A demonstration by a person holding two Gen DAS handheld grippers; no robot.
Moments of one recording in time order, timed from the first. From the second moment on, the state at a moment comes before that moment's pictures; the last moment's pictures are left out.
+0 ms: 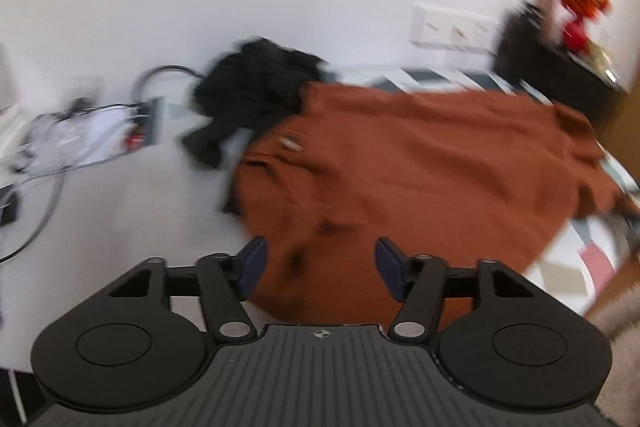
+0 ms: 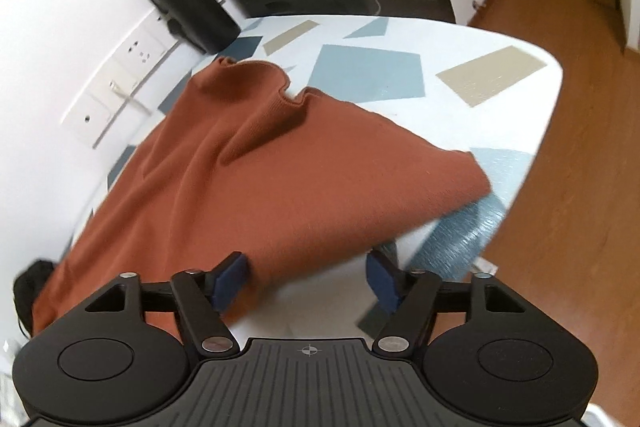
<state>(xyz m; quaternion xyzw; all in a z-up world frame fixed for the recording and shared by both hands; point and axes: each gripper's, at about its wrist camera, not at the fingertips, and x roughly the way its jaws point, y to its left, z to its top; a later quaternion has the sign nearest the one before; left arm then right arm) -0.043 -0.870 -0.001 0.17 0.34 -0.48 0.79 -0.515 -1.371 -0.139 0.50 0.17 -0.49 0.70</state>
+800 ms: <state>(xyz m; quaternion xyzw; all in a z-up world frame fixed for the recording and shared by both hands) -0.034 -0.906 -0.020 0.15 0.39 -0.48 0.77 -0.513 -1.379 -0.065 0.37 0.09 -0.54 0.75</state>
